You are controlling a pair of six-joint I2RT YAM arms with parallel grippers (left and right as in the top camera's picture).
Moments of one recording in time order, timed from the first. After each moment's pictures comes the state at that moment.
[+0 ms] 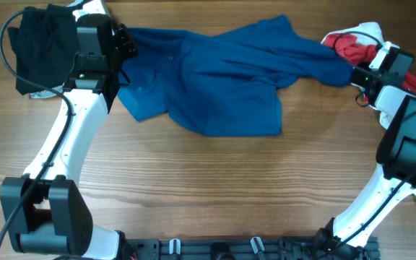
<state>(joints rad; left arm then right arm) -0.08 1.65 1.25 -0.13 -0.09 -0.41 -0.39 2.18 1.27 0.14 -0.09 0.06</state>
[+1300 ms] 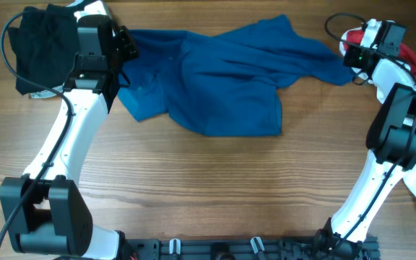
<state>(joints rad) -0.08 1.65 1.25 -0.16 -0.08 -0.41 -0.33 2.35 1.65 -0.16 -0.09 -0.06</state>
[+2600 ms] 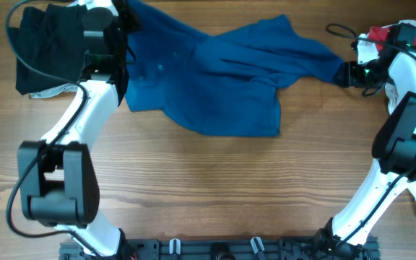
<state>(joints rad) -0.09 1.82 1.25 0.41 -0.13 -0.32 -0.35 2.23 1.69 -0.78 -0.29 -0.39</state>
